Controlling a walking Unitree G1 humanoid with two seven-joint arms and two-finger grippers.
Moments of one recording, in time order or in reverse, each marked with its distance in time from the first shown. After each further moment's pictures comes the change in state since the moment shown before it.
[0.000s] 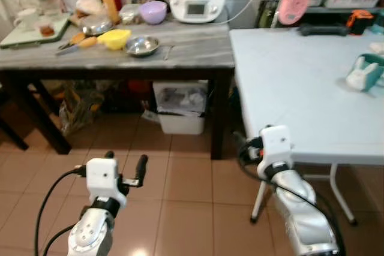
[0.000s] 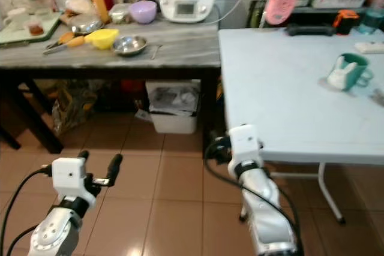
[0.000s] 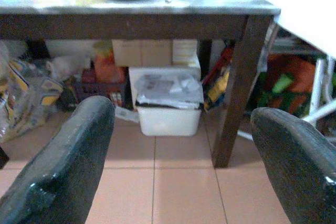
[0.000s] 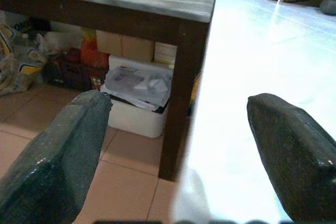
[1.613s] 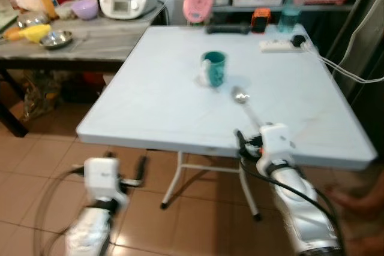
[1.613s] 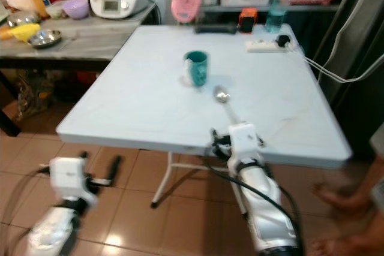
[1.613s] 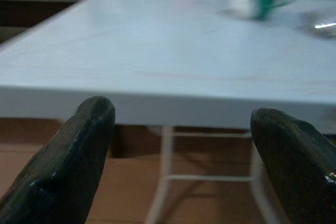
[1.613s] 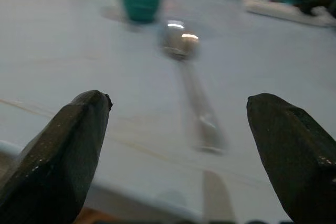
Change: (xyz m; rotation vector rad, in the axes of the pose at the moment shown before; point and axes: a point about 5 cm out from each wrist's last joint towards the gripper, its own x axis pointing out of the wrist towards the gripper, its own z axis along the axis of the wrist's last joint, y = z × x) left arm -0.001 -0.009 -0.003 -0.024 0.017 -0.034; right arm 0.001 -0.010 -0.004 -0.030 0.002 -0.045
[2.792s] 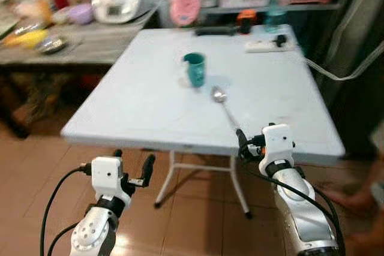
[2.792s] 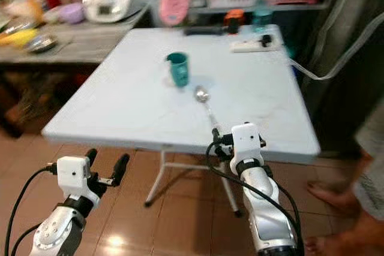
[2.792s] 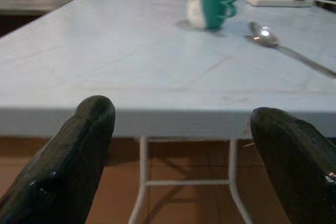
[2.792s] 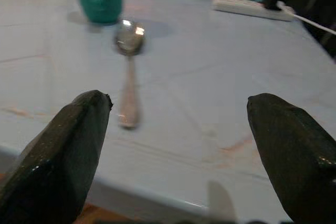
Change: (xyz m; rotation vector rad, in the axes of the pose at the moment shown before) left arm 0.002 0.001 0.006 -0.012 -0.032 -0.044; right arm 0.002 0.004 0.003 0.020 -0.017 0.005
